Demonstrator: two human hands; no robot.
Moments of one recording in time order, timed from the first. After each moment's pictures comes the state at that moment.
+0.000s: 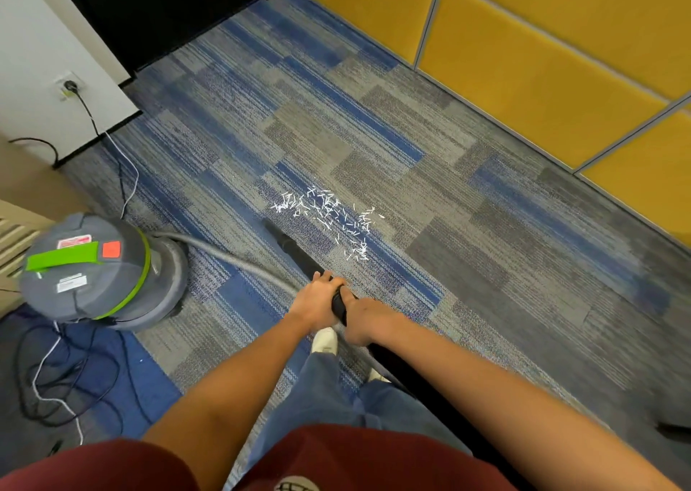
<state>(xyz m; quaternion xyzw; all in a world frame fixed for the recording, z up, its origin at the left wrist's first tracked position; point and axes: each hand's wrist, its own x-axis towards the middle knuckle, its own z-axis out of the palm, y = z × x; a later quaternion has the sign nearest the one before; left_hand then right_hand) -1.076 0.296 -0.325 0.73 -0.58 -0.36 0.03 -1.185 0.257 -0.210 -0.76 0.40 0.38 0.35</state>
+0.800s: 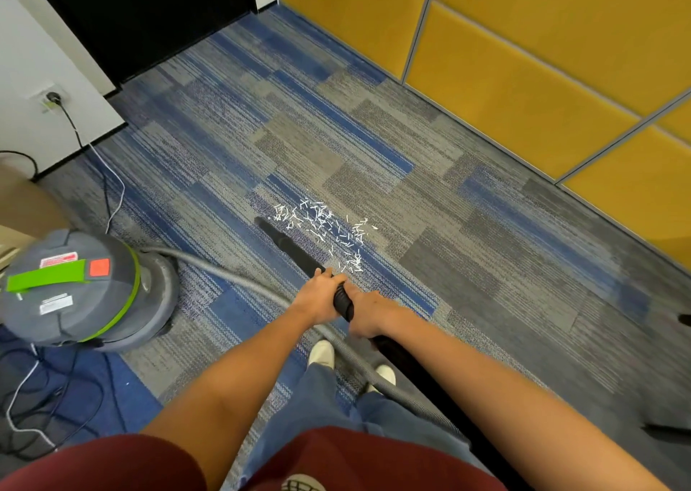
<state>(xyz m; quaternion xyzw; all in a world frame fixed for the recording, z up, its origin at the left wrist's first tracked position) -1.047 0.268 -0.317 0.71 -0.60 -0.37 0.05 -1.160 0.237 -0.200 -0.74 0.44 0.35 0.37</state>
